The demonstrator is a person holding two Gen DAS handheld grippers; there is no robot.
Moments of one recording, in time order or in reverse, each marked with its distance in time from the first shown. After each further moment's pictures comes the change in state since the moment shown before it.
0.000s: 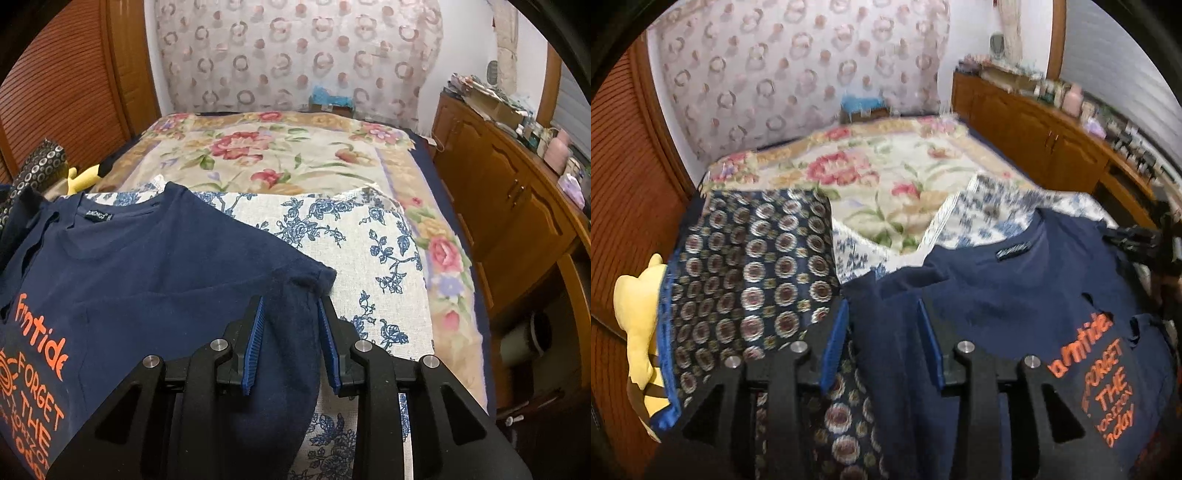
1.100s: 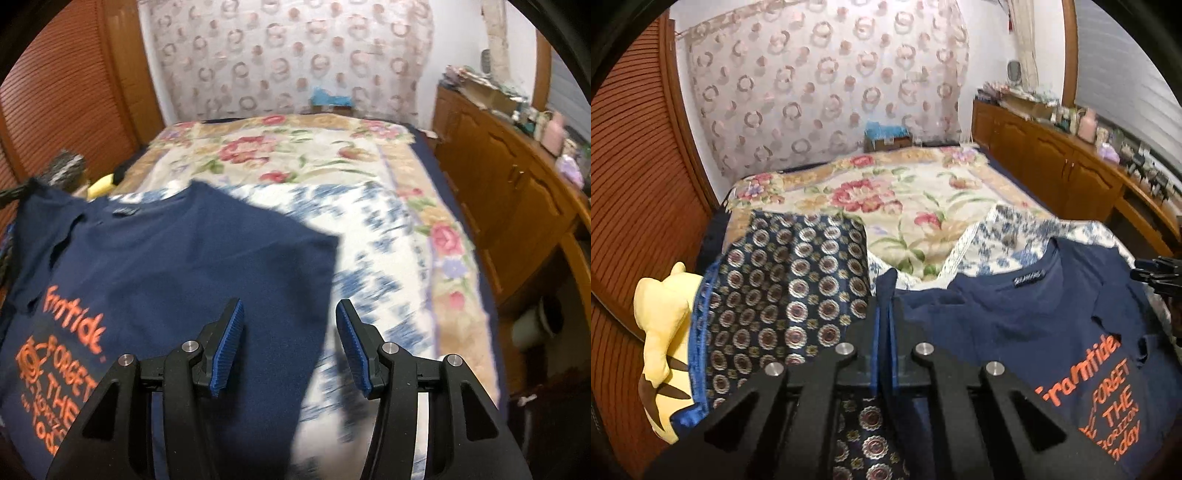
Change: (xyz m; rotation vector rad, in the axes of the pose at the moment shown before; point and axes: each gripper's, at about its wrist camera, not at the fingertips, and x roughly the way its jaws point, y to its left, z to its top) left arm -0.037 0.018 -0.007 -0.050 -0.158 0.061; right arm -0.034 -0.007 -0.019 0.070 -0.004 0.042
